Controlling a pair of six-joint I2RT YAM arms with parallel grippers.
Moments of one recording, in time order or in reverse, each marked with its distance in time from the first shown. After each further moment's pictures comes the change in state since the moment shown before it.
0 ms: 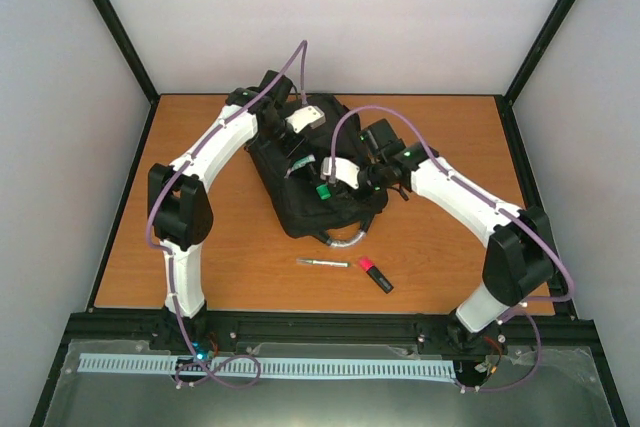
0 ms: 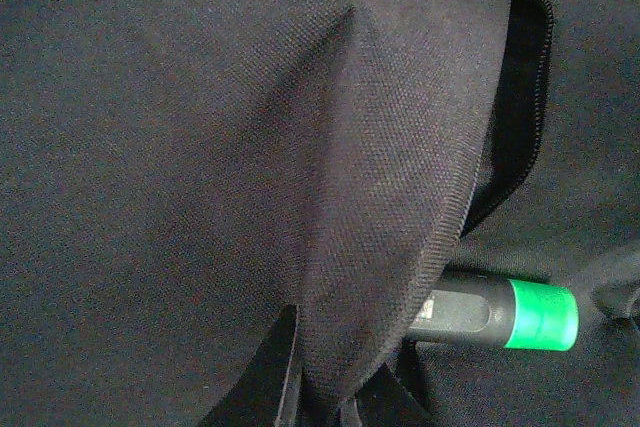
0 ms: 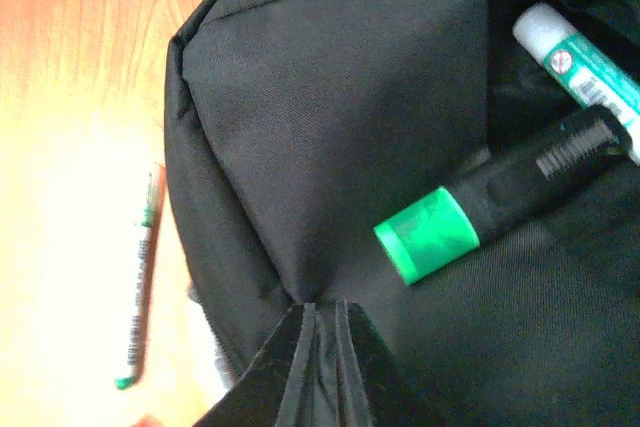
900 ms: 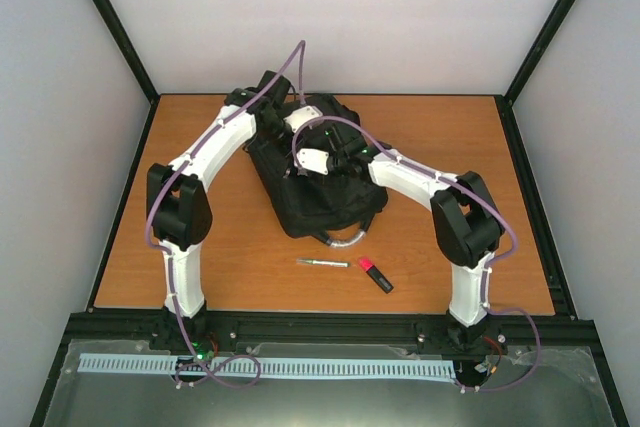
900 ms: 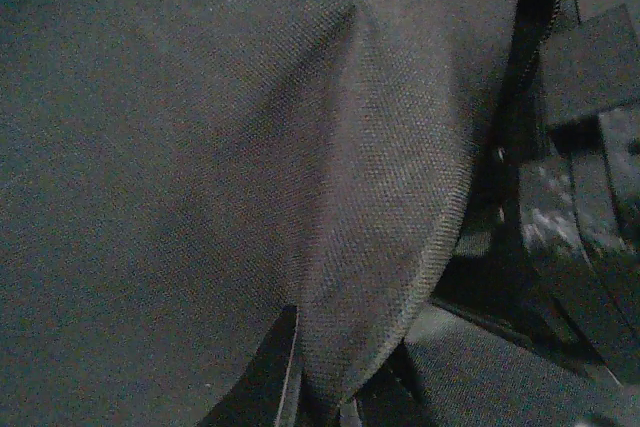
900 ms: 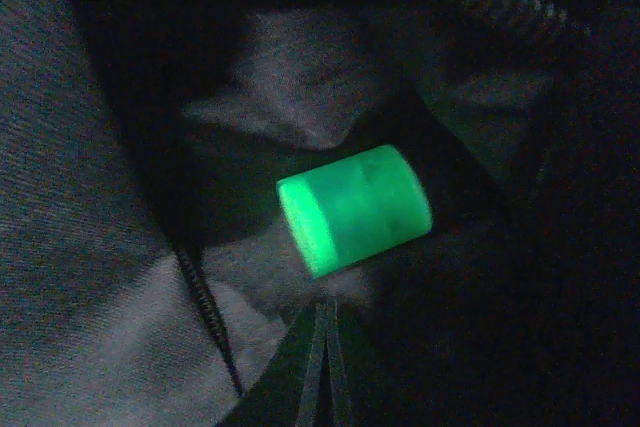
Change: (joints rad) left arm 0.001 -0.002 -0.014 0.005 0.003 0.005; right arm 0.076 0.343 0.135 0.393 0.339 -0.209
